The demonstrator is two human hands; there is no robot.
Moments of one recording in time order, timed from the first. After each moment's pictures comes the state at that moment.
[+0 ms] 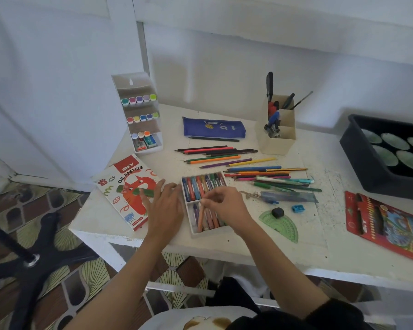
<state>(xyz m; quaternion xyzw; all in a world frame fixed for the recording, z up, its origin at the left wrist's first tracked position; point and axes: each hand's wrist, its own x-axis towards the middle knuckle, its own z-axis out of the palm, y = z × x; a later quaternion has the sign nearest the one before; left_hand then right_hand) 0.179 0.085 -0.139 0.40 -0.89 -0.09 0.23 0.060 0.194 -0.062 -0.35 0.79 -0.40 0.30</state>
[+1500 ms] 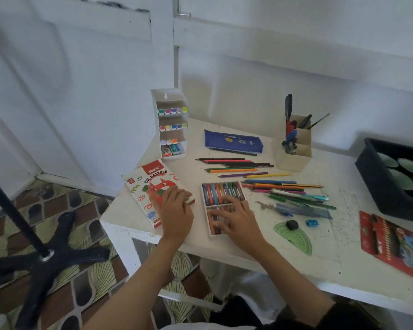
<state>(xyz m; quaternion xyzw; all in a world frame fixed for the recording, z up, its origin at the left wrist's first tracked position) 0.198 0.086 -0.138 0.43 -0.78 -0.19 0.41 0.064 0.210 -0.112 -0.59 0.79 -0.15 0.04</state>
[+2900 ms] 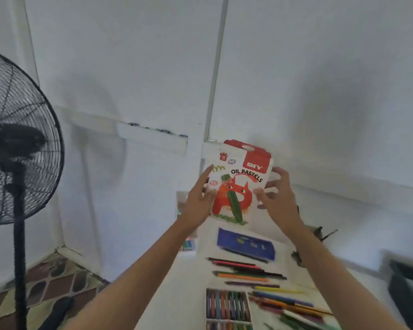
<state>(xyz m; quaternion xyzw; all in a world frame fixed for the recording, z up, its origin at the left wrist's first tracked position) 0.152 0.026 0.120 0.17 -0.67 -0.52 0.50 -0.018 0.115 0.151 -0.52 0.64 -0.57 0.06</state>
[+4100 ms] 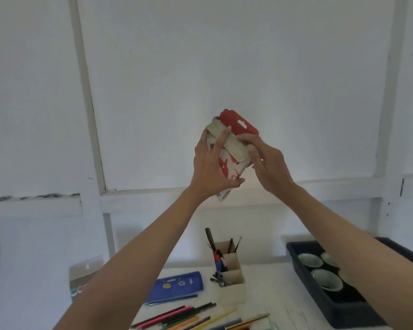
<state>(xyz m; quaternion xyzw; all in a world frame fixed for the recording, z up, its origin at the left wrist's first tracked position) -0.094 0.119 0.290 -0.03 -0.83 -0.07 0.55 -0.159 0.271 0.299 -0.55 0.58 -0.51 -0.31</state>
